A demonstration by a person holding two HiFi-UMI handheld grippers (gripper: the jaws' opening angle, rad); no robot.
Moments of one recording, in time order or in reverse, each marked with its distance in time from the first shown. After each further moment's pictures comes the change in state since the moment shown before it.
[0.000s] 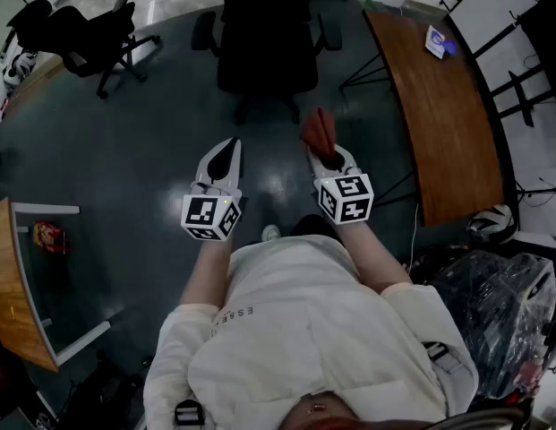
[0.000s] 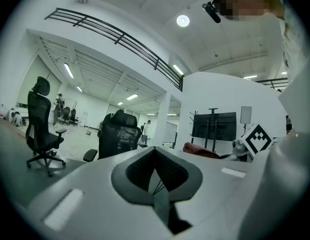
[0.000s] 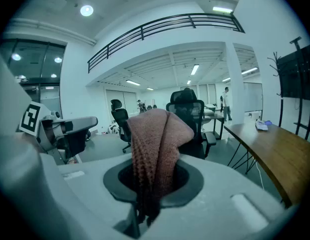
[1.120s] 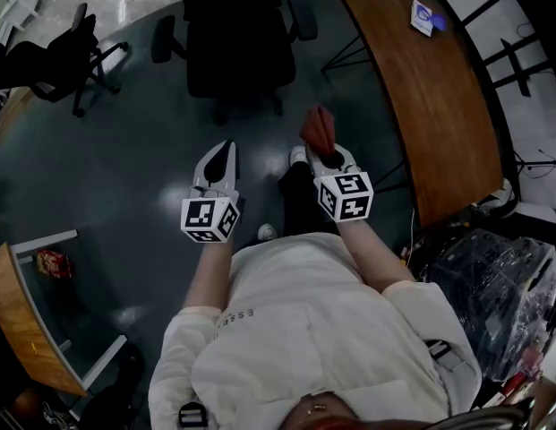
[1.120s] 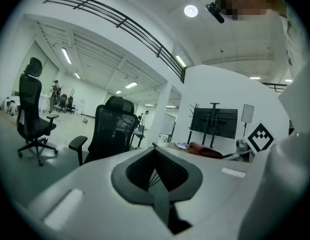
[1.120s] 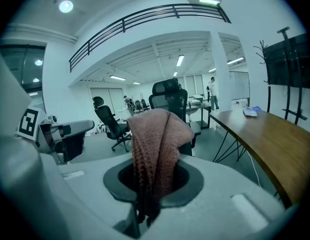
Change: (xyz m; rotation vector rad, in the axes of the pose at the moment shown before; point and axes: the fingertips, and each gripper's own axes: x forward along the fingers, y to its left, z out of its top) left arm 0.104 0.004 -0.047 -0.057 0.101 -0.029; right arm 0.040 -0.095 -0.018 0.109 0.075 -0.098
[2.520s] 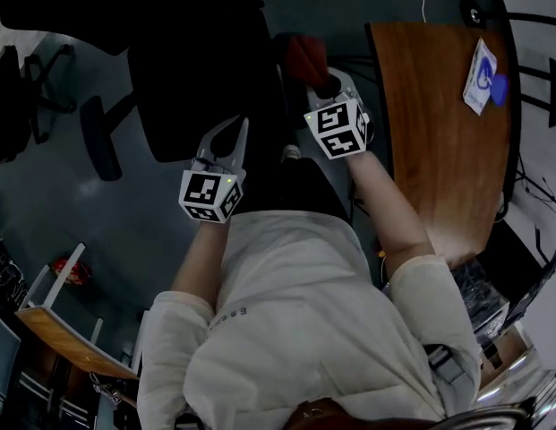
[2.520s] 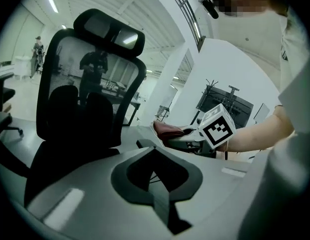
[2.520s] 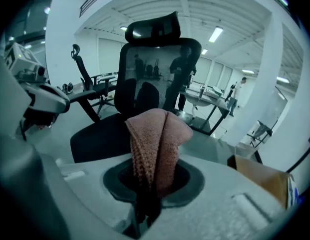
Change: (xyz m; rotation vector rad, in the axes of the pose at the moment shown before) left arm 0.517 0.148 -0.062 -0.135 0.407 -0.130; right arm 0.489 -0.311 0.158 -0.411 0.352 -0.002
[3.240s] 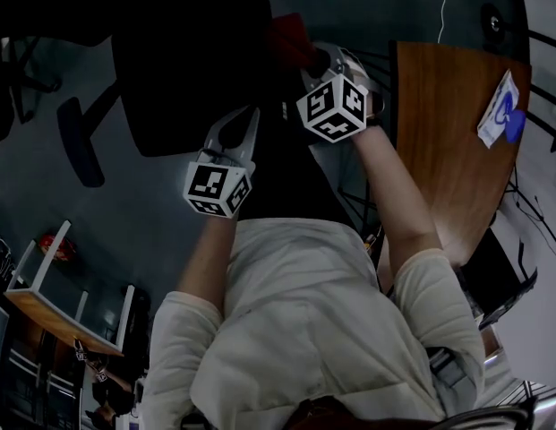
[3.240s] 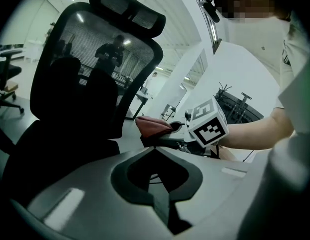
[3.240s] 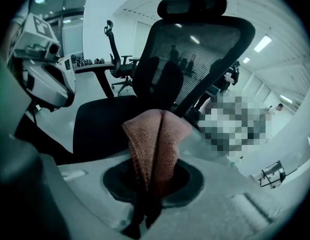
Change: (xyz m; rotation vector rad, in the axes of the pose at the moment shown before) left arm 0.071 0.025 -0.022 -0.152 0.024 0.037; right arm 0.095 -0.006 0.010 -0.398 0.081 0.185
